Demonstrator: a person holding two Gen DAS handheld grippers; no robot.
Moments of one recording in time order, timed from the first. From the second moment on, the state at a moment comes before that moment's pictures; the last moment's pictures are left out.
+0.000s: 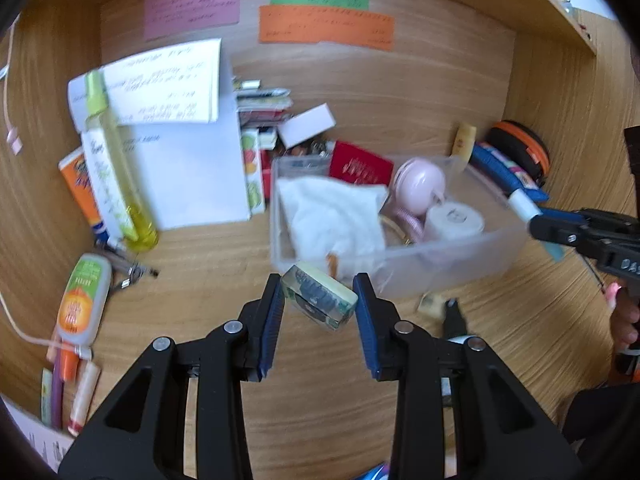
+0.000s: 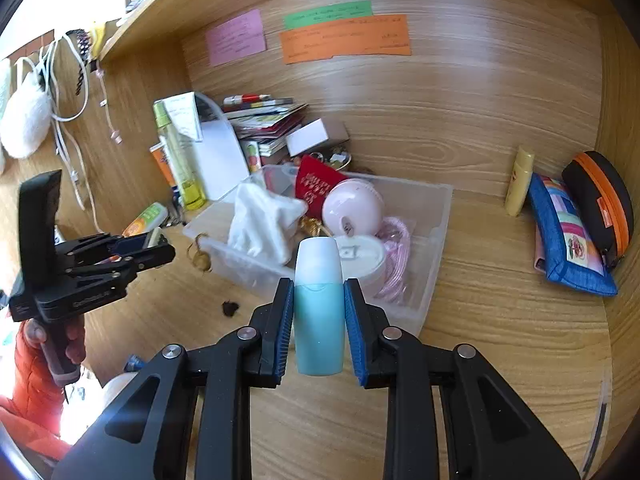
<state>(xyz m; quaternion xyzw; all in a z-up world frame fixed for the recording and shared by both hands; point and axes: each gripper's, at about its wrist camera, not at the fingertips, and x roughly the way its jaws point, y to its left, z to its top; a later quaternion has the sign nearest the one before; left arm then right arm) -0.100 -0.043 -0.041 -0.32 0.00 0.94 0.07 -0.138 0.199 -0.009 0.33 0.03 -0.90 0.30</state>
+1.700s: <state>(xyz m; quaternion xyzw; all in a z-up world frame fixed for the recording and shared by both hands) -0.191 0.028 -0.060 -0.37 0.03 0.91 0.16 -0.141 0.185 -0.102 0.41 0.08 -0.86 0.31</state>
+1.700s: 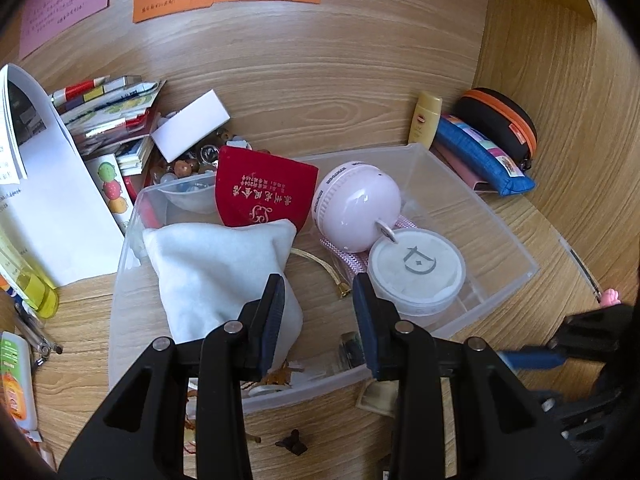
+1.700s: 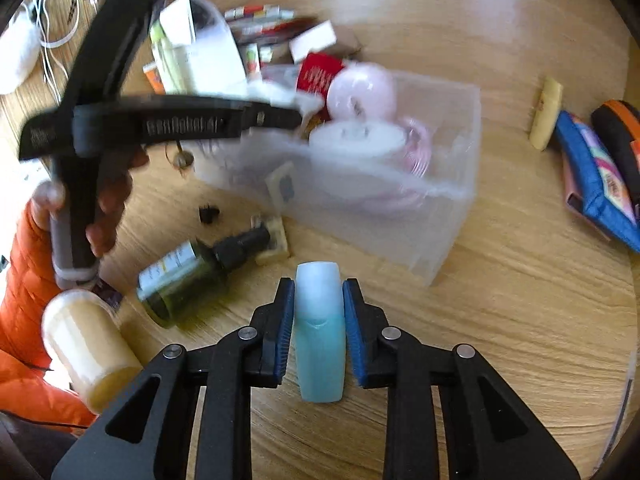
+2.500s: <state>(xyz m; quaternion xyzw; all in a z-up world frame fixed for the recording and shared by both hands) -0.141 -0.028 -0.038 -0.33 0.02 0.94 0.12 -0.218 0.180 -0.021 0.35 0.06 -0.90 0.25</state>
